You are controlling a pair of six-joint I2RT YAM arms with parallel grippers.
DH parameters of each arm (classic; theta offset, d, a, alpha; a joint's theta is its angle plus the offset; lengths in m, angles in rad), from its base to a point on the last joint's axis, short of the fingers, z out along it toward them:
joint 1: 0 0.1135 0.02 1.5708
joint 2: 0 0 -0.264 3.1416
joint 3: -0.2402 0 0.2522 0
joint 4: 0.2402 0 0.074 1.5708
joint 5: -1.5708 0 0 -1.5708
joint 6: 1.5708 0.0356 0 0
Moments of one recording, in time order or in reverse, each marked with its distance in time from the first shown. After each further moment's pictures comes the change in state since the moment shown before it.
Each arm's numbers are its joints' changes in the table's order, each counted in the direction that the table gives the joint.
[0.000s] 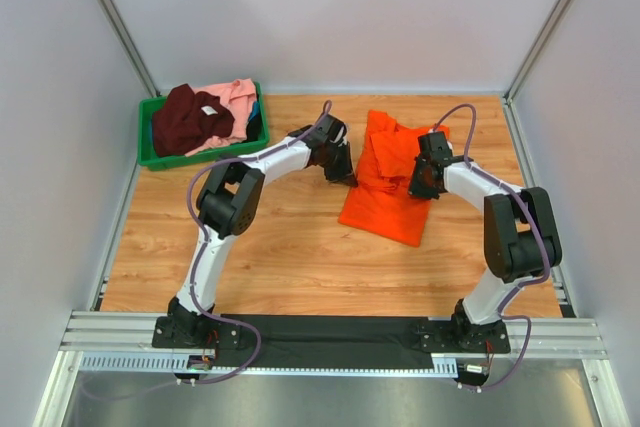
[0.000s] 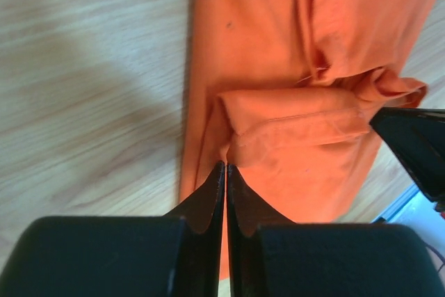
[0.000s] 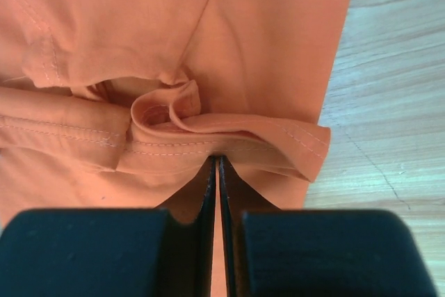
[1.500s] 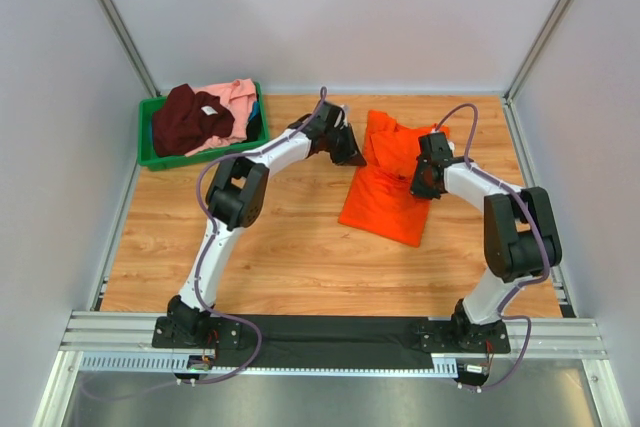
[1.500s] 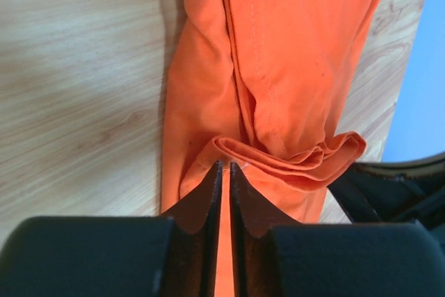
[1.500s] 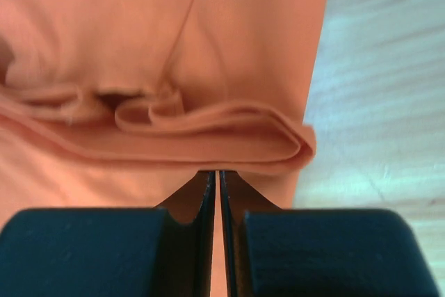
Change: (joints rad) left arm 0.050 -0.149 -0.222 -0.103 -0.078 -0.085; right arm 0.000 0.016 0.023 -0.018 -0.043 0.005
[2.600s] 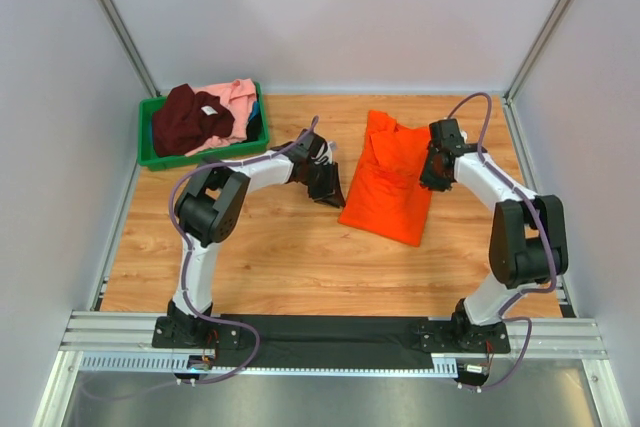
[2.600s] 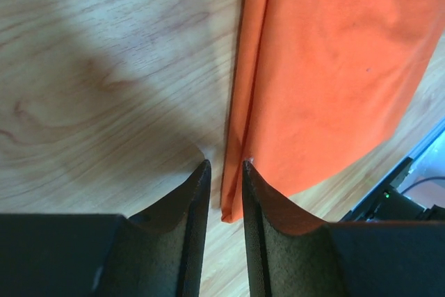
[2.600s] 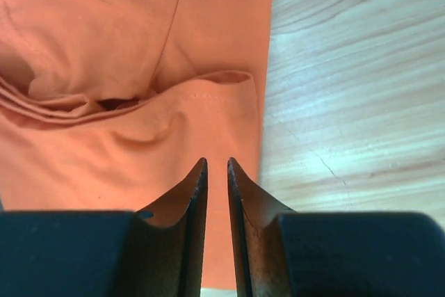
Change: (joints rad) left arm -0.016 0.316 0.549 0.014 -0.034 0.188; right arm -0.046 0.008 -0.142 0.174 -0.030 -0.017
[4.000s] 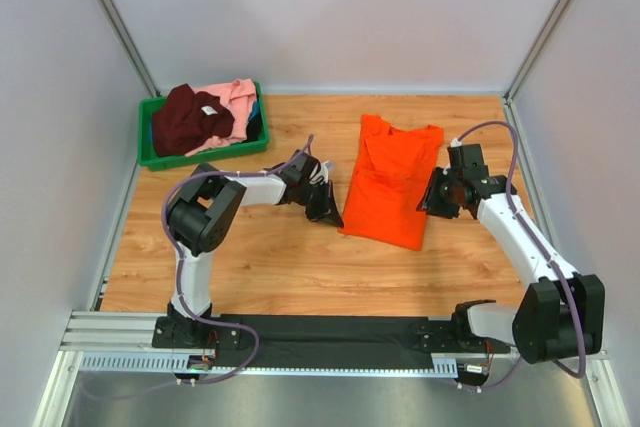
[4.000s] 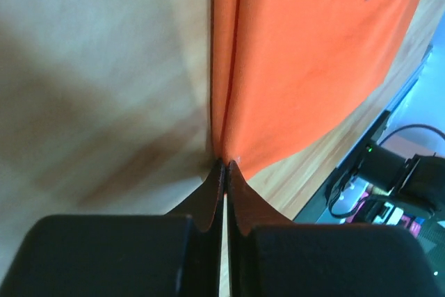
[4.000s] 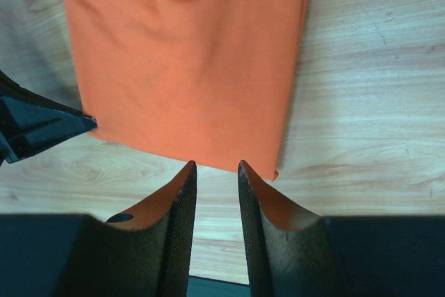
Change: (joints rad) left arm -0.024 0.085 0.259 -0.226 -0.140 -0.076; right arm 0.000 0.427 0.232 0.130 0.249 0.015
